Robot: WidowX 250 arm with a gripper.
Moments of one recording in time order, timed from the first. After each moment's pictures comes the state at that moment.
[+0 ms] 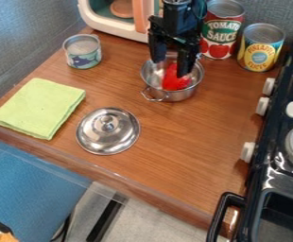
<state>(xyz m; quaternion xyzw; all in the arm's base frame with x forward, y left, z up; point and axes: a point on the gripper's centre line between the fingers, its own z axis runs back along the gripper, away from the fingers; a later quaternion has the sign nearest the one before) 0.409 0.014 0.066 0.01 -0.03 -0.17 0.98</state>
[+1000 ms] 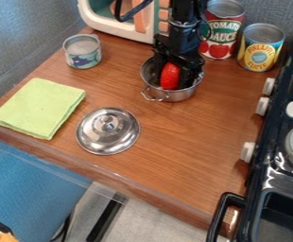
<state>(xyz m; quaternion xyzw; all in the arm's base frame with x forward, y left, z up) 0.413 0.010 0.035 0.03 -0.01 -0.17 0.98</state>
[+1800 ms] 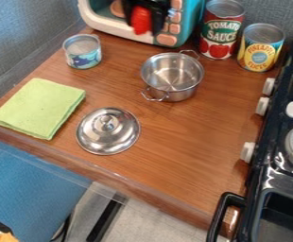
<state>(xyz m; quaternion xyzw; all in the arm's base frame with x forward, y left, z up) 0.426 0.092 0.109 0.03 -0.09 -0.07 0.99</state>
